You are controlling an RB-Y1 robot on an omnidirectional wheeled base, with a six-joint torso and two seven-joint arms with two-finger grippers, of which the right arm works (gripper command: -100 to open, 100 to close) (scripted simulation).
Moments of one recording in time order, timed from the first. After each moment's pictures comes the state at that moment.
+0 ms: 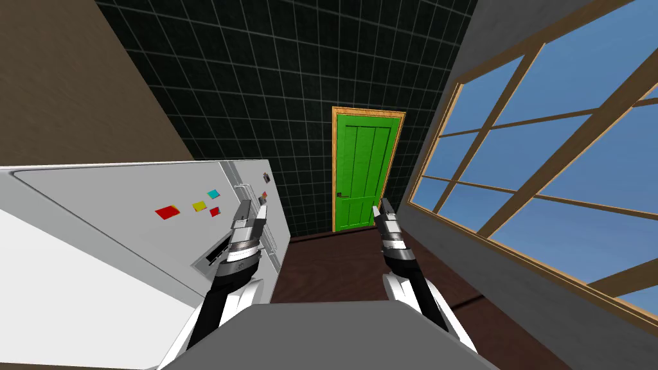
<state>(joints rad) 0.46 -0.03 0.06 -2.25 0.08 -0.40 0.03</state>
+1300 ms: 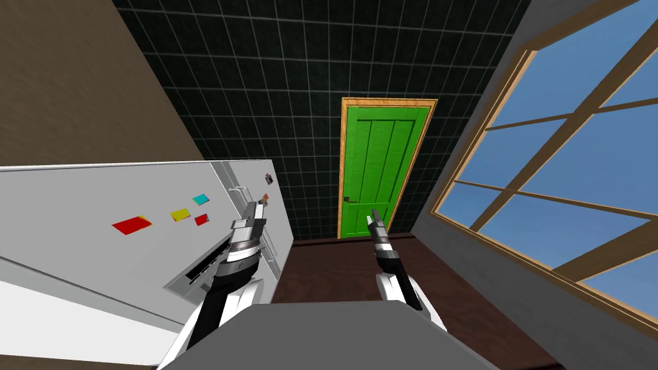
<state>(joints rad) 0.35 -0.08 0.05 -1.90 -0.03 -0.49 0.03</state>
